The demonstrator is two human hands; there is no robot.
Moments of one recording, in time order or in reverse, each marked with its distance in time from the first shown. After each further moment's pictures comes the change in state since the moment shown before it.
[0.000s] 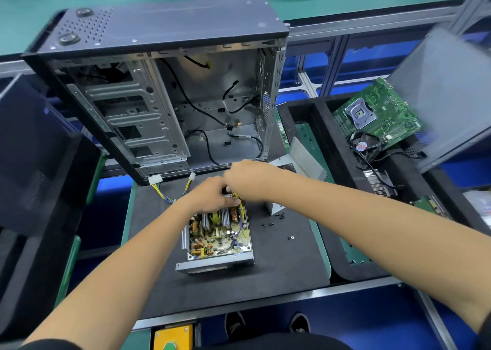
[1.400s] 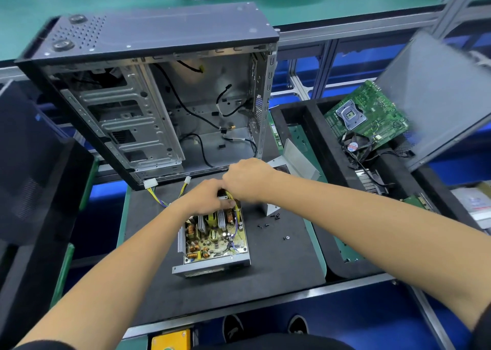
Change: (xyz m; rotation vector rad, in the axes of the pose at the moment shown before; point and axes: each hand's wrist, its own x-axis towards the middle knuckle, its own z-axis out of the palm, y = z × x) left_hand 0.005 -0.005 0.001 0.033 -0.011 0.064; right_hand -0.006 -0.001 -0.002 -0.036 0.000 0.077
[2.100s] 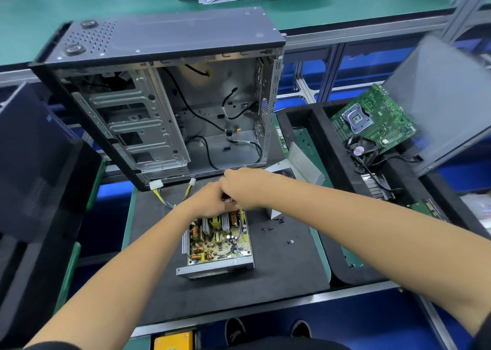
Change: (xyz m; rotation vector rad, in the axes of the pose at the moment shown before) left_hand -0.005 0.004 0.001 -0.032 0.032 -0.028; right_hand 0.007 -0.008 -0.002 0.067 -0.071 -0.091
